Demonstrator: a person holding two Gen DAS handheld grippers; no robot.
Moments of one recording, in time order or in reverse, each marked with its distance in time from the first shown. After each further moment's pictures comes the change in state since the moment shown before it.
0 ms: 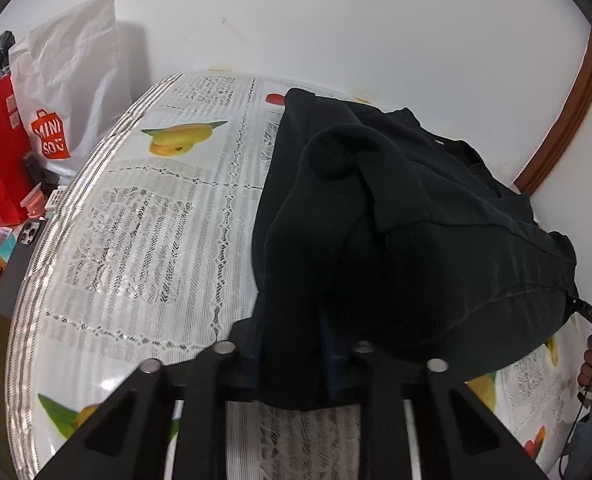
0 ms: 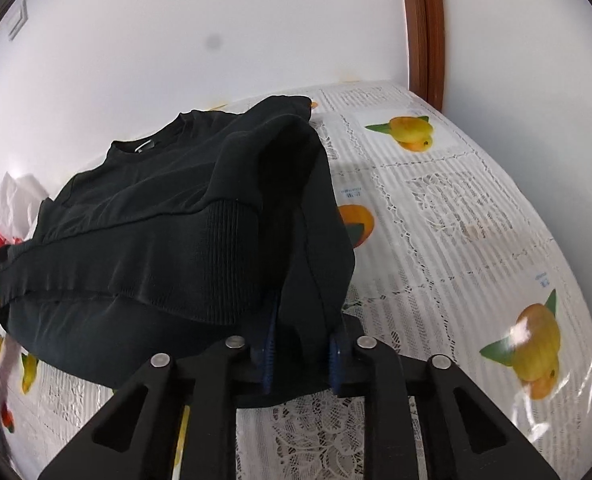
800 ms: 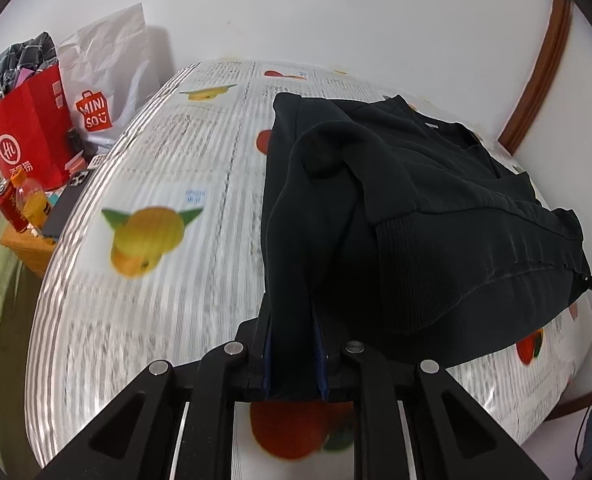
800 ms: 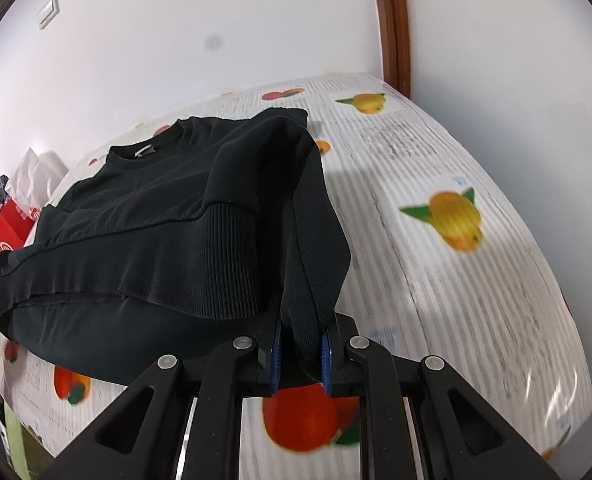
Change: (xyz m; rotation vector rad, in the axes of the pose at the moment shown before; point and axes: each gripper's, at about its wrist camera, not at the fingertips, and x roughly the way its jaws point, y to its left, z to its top) left arm -0.087 -0.025 -0.114 0.051 0.018 0.066; right arm -0.087 -0.022 -0.091 -0.022 -0.001 -0.024
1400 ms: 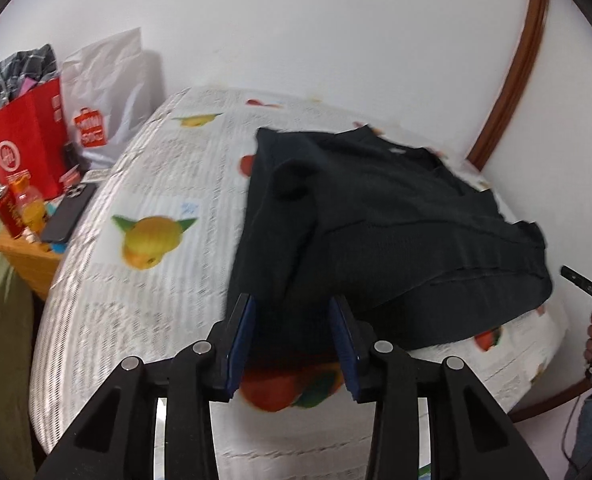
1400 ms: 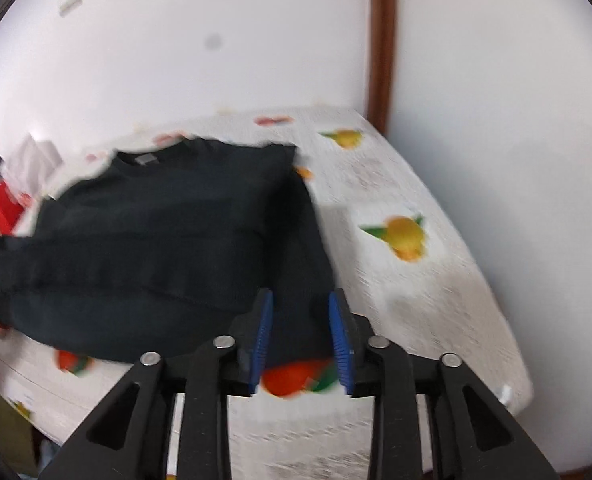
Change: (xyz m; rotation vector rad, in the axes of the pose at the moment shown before) left arm -0.042 -0.005 -0.009 0.009 -0.094 -0.106; right arm -0.064 0.024 0.002 -0.063 -0.099 -0.048
